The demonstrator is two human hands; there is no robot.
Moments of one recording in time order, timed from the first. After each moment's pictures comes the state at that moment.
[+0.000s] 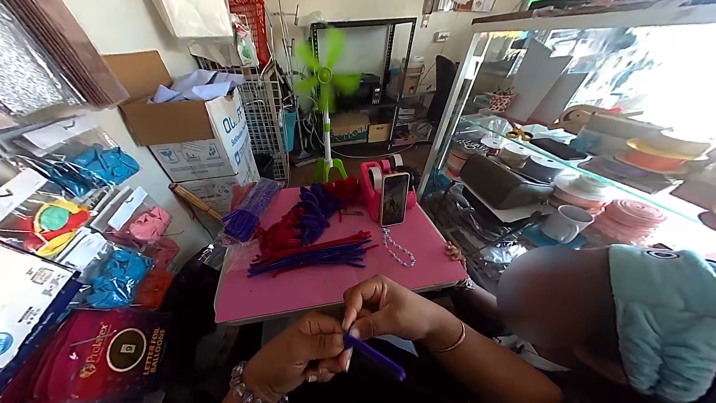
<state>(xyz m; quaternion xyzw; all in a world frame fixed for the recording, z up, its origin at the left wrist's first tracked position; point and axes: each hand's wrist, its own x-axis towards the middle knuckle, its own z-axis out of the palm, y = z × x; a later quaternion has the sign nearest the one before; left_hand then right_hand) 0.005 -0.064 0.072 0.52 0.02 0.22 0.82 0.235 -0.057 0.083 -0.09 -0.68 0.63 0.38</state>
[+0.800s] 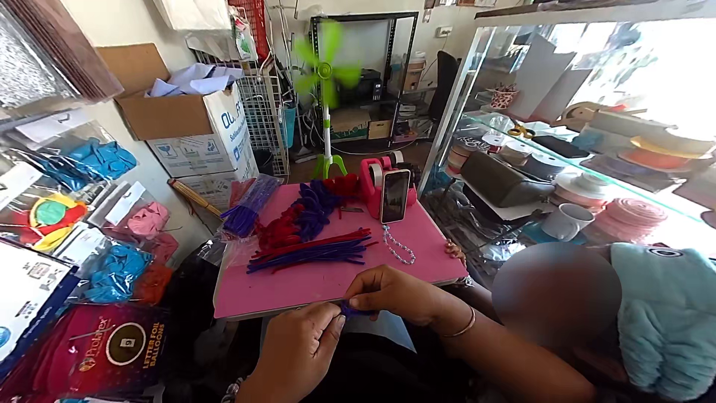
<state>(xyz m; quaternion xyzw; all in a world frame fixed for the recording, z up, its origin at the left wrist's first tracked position) 0.014 -0.084 0.072 0.85 0.35 0.38 0.07 0.253 -0.054 0.098 -0.35 -0.63 0.64 0.28</state>
